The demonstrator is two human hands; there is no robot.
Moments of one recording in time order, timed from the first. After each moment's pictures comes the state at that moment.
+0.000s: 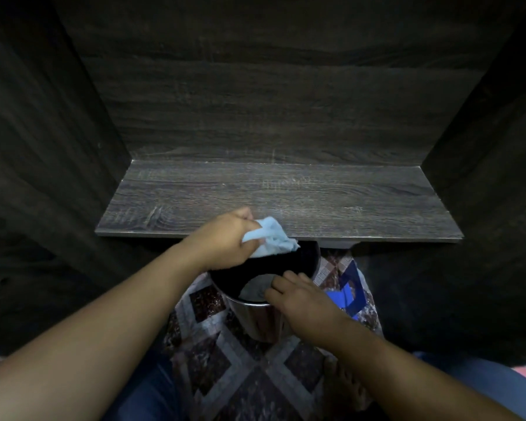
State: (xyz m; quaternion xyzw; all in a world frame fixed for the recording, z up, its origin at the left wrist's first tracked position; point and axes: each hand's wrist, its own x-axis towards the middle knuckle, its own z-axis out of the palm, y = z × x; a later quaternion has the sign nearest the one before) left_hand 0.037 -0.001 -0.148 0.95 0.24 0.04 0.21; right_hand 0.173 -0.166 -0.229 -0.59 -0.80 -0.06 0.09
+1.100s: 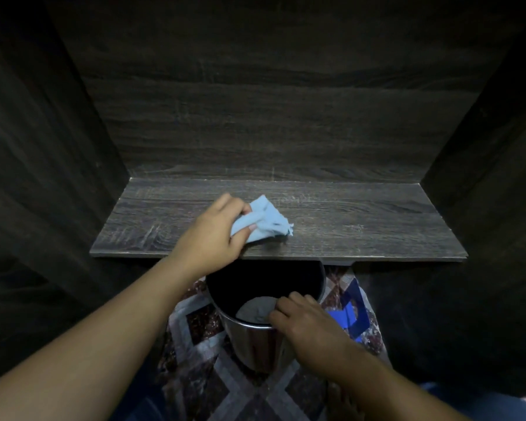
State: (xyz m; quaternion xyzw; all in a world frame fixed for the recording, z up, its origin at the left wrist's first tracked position) left_hand 0.036 0.015 -0.141 0.91 0.27 0.27 0.18; right_hand 0.175 -0.169 -0.224 -0.60 -0.79 -0.06 0.10
